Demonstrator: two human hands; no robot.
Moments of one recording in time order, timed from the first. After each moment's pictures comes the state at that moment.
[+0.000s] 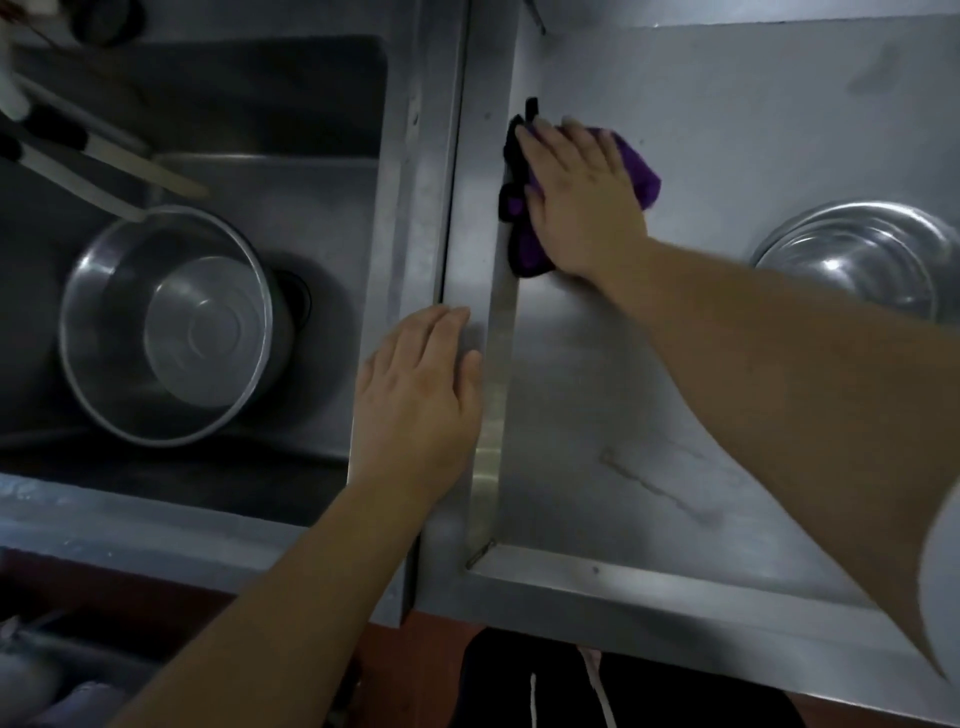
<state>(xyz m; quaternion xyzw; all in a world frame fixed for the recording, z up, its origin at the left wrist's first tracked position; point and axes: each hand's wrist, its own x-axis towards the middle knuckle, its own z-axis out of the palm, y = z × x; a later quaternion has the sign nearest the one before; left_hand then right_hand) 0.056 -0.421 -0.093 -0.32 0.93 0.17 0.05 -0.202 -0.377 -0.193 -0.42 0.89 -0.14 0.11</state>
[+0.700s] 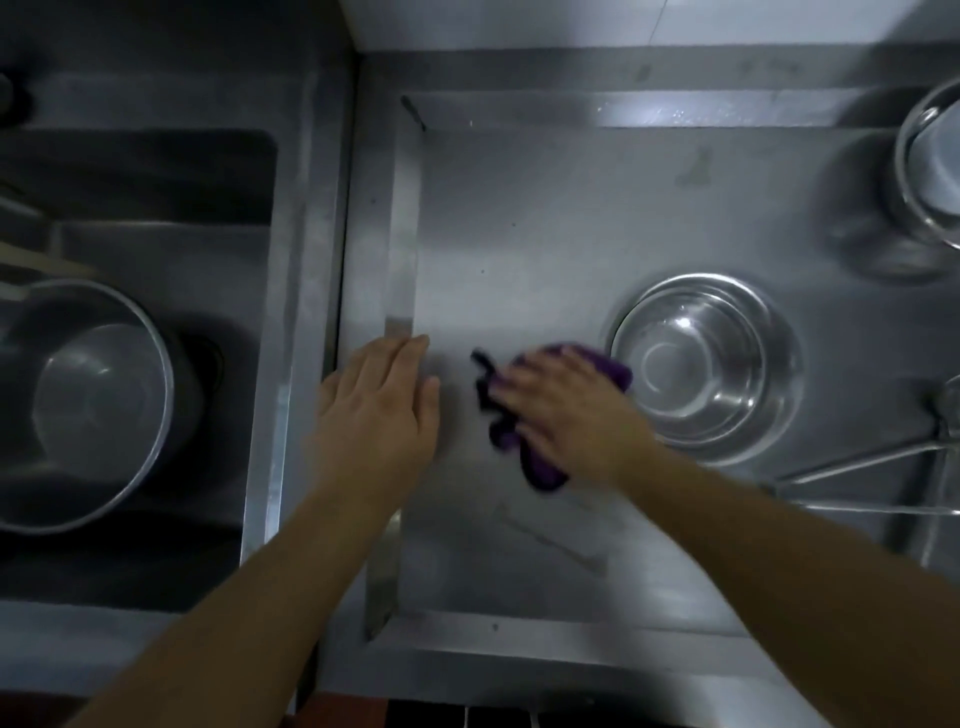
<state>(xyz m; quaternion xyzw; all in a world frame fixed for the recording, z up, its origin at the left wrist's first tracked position) -0.021 -0.395 -0.105 -0.28 0.94 0.15 0.08 -0.161 -0.190 -0.193 -0.59 0.79 -0.13 0.11</state>
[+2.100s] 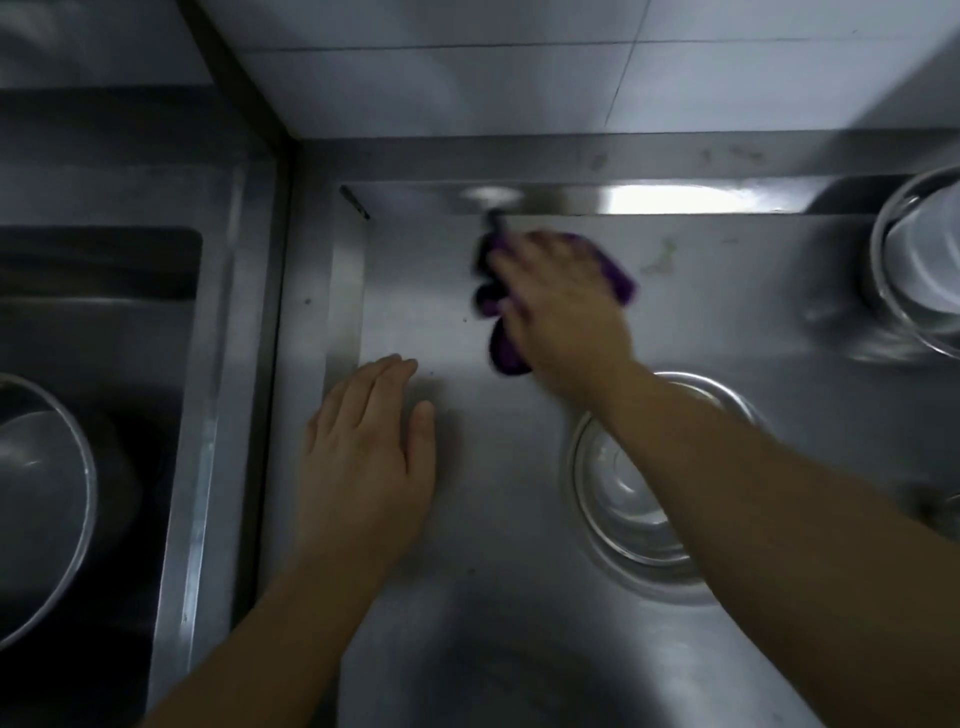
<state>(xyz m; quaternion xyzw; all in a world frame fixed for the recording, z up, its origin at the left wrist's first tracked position) -0.118 -0.391 -0.119 -0.30 0.93 0.22 0.02 -0.342 -0.274 -0.201 -0.43 0.90 -0.12 0.00</state>
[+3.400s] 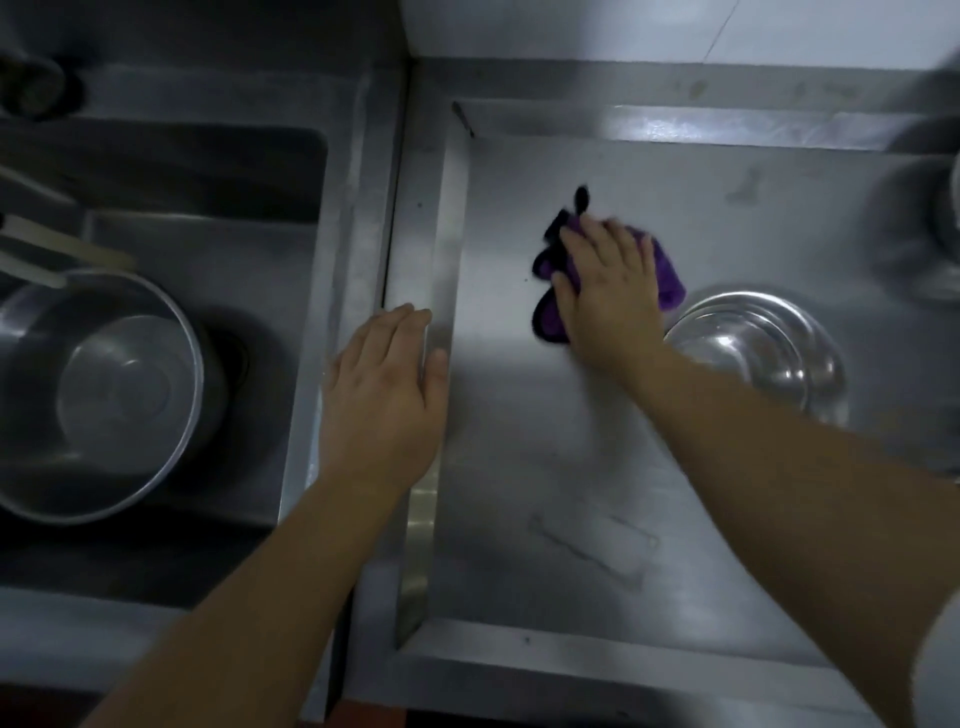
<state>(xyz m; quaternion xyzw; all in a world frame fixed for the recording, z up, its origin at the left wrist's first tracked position) -0.020 -0.431 -0.095 -0.31 0.93 0.20 0.02 -0.234 -0.289 -0.187 -0.31 0.94 -0.16 0.06</state>
